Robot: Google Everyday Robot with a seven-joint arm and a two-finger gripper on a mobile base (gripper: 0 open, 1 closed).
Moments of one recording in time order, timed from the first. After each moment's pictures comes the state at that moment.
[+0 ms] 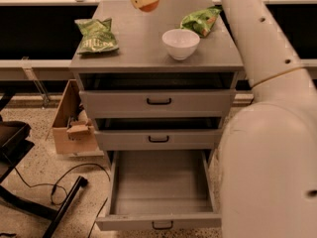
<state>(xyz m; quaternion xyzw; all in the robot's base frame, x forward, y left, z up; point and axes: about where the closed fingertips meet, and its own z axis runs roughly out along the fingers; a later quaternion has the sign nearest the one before) 0.830 0.009 1.024 -0.41 0.74 0.12 0.51</state>
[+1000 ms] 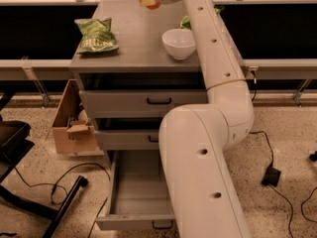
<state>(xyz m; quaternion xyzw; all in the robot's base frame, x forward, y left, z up) 0.948 0.003 0.984 -0.33 0.75 0.07 0.57</state>
